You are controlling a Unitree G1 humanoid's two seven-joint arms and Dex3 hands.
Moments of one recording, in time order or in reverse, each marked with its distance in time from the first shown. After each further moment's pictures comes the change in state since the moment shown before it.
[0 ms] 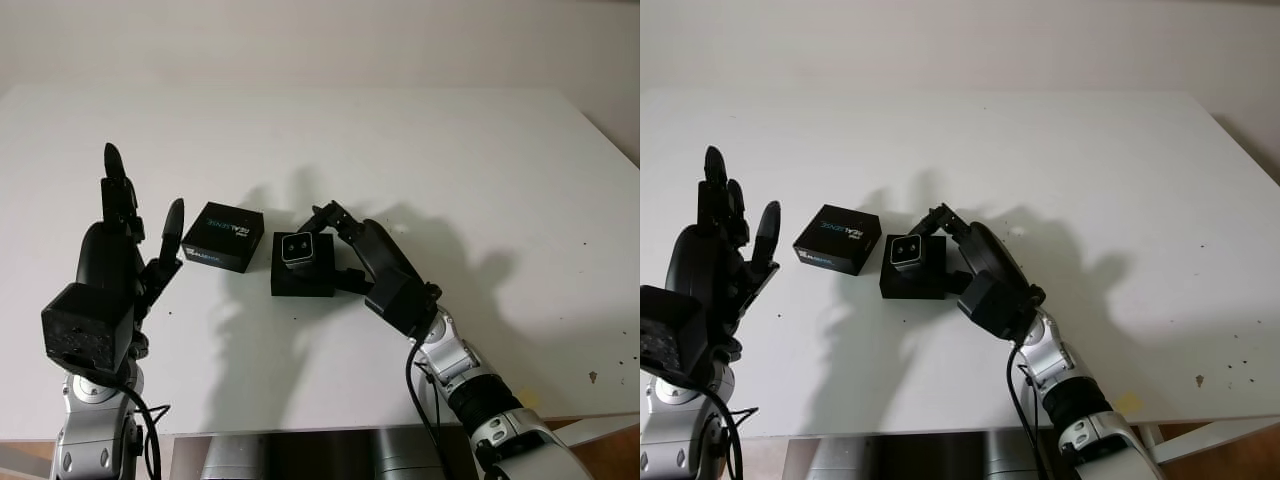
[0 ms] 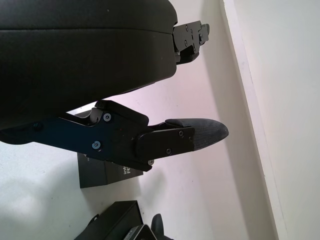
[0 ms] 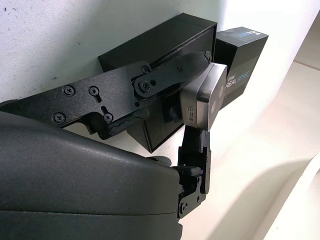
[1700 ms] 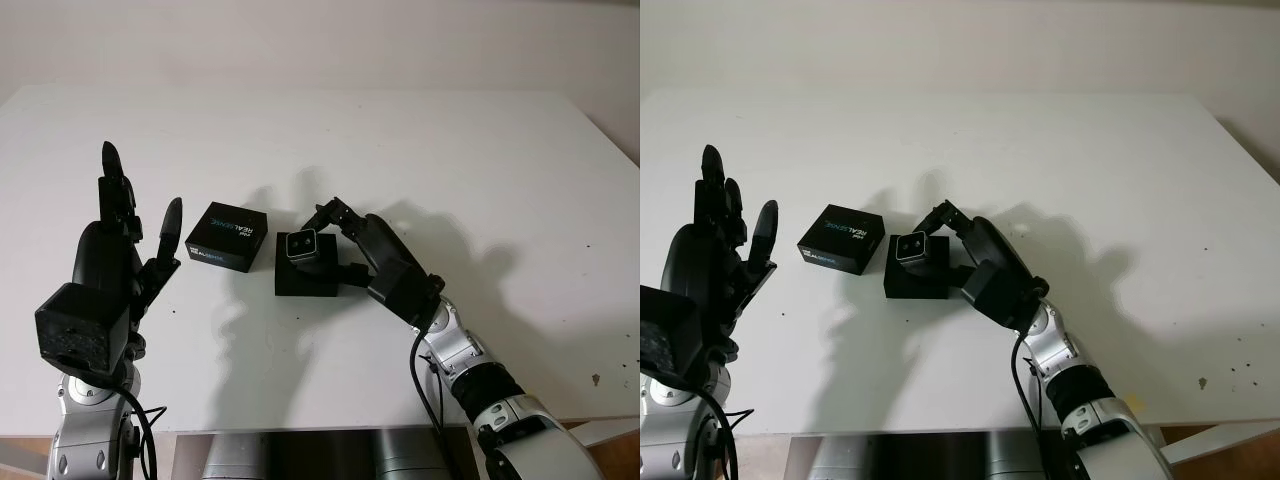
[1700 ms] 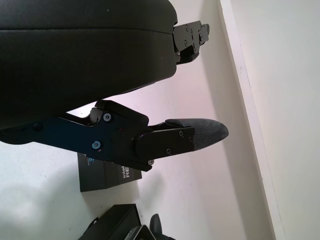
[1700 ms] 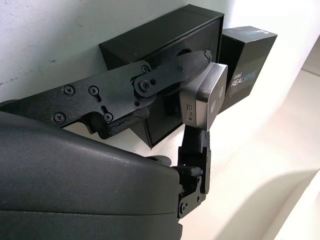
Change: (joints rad) left arm 0.005 0.002 0.009 -0.025 -0.006 0.017 -0.009; right arm -0.064 -0.036 -0.006 0.075 0.007 0.003 0.044
